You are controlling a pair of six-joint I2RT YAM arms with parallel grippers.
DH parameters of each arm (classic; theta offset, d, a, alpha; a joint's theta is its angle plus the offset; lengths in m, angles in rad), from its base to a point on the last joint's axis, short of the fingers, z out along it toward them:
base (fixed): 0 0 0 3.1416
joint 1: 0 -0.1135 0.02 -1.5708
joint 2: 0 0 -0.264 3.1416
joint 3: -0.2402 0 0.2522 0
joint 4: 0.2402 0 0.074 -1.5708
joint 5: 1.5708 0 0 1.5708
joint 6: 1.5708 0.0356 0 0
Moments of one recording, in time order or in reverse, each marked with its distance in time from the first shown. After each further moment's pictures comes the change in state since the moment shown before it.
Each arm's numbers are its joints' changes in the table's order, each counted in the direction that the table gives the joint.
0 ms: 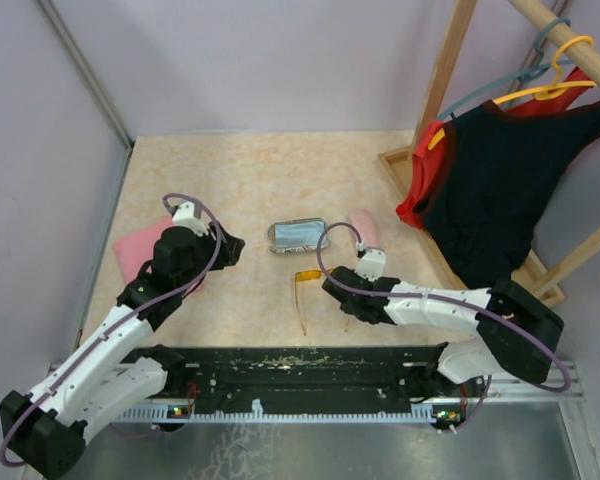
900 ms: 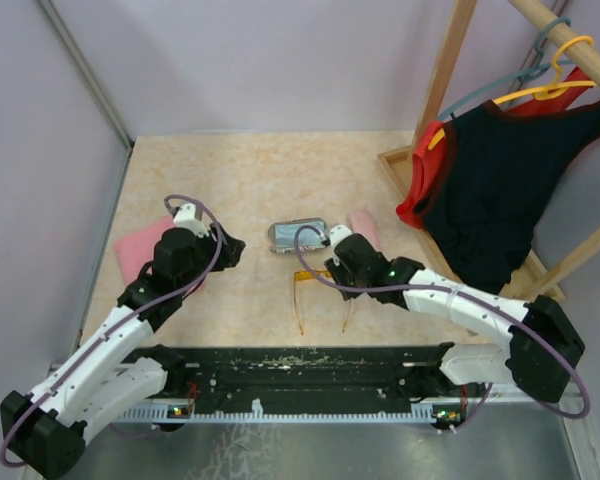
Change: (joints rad) left arm 0.000 0.000 0.014 -0.009 0.007 0.012; right arm 0.131 0.136 -0.117 0.007 -0.313 -0.834
